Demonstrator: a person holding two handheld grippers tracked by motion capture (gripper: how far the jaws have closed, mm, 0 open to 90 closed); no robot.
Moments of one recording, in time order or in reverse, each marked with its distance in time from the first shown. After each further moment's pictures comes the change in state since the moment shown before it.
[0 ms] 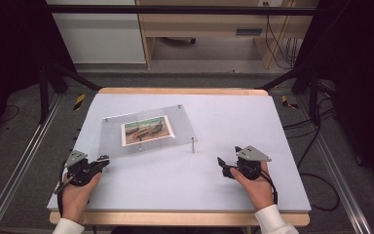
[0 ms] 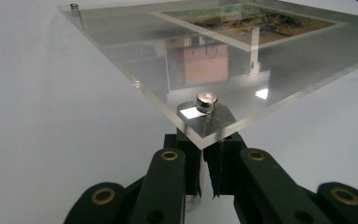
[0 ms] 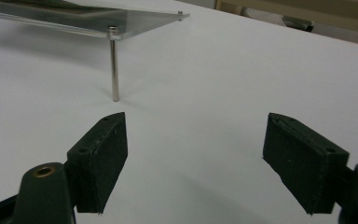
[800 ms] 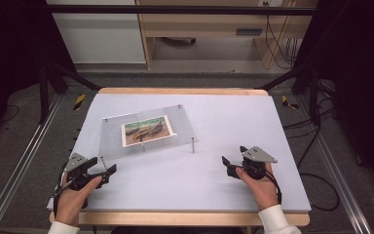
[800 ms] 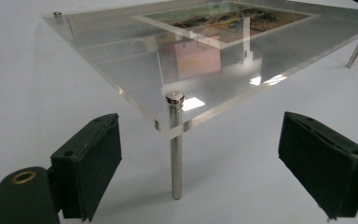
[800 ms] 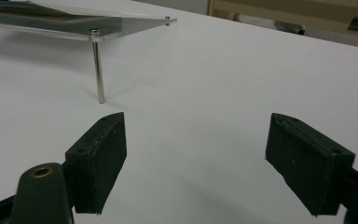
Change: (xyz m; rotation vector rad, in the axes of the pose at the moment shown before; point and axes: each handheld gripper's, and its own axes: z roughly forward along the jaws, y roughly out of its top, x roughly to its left) left arm -0.008 -0.004 -0.008 -0.005 -0.038 0.062; right arm -0.013 -0.008 -0.004 -0.034 -0.018 0.025
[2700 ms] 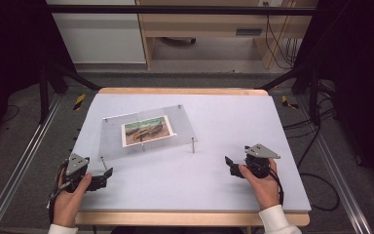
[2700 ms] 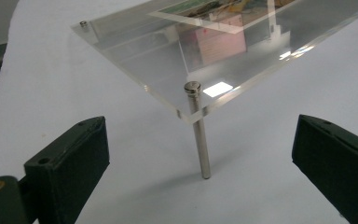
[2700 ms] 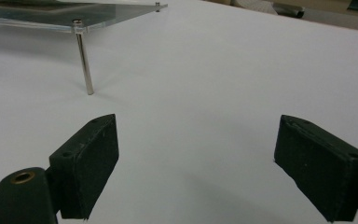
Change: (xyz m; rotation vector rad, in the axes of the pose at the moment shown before) left arm -0.004 0.005 -0.013 0.067 0.092 0.153; right arm -0.010 0.005 -0.004 0.065 -0.013 0.020
